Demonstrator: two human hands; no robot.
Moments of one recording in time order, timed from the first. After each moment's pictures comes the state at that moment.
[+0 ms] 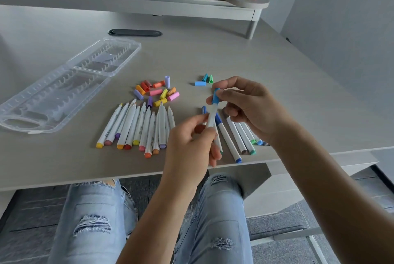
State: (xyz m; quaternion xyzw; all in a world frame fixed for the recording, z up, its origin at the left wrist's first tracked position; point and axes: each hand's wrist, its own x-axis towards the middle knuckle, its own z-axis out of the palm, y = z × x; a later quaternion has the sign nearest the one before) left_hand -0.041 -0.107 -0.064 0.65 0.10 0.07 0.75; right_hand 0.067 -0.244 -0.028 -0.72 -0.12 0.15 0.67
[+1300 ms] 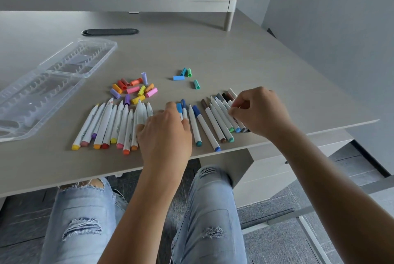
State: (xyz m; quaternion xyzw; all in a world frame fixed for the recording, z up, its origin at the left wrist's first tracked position) left_hand -0.021 -0.115 -0.058 0.96 0.15 0.11 0.21; right_hand 0.058 -0.307 -0.055 -0.97 -0.07 -0.07 0.22
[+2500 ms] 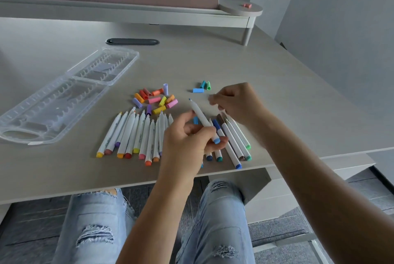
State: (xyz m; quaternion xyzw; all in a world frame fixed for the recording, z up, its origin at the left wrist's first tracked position) left_hand -0.028 -0.099 -0.049 0.54 0.14 0.04 0.83; right_hand 0.099 -0.220 -0.032 -0.90 -0.07 0.03 0.42
